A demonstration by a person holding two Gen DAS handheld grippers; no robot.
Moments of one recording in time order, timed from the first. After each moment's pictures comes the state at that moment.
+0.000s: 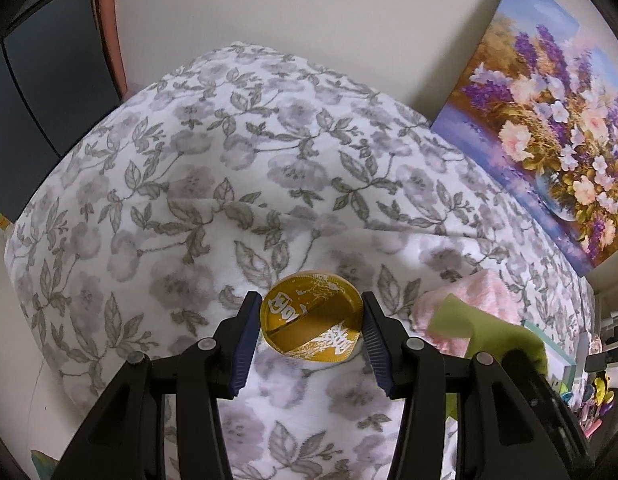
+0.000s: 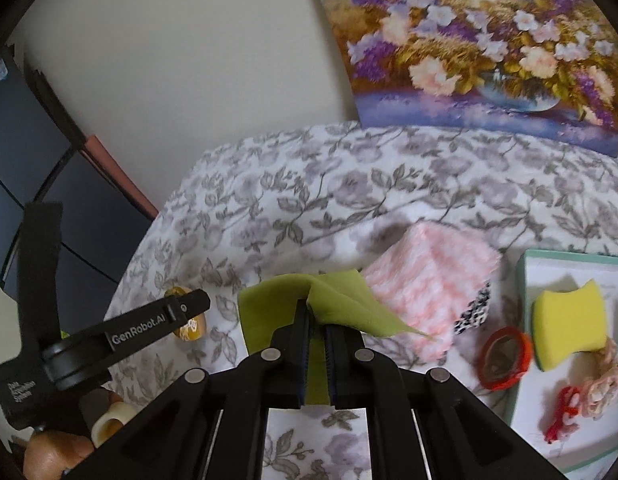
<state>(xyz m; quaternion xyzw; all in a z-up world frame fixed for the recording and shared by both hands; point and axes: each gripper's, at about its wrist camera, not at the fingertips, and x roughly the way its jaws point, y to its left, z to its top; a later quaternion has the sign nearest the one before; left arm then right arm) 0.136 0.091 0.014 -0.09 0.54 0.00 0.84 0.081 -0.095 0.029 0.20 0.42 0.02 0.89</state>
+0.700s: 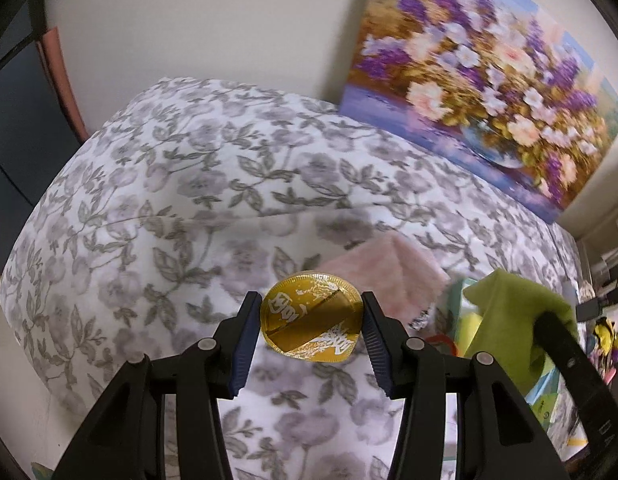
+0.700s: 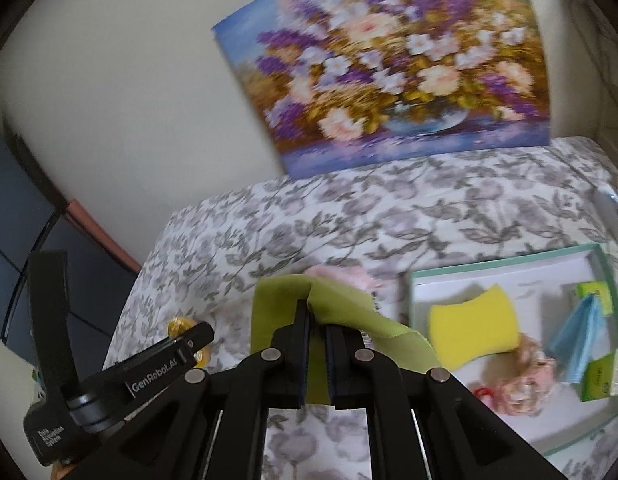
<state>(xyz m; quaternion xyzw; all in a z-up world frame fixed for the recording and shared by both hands) 0.100 -0.015 0.043 -0.03 0.51 -0.07 0.86 0.021 -0.198 0.059 0.25 0.36 -0.06 0.89</state>
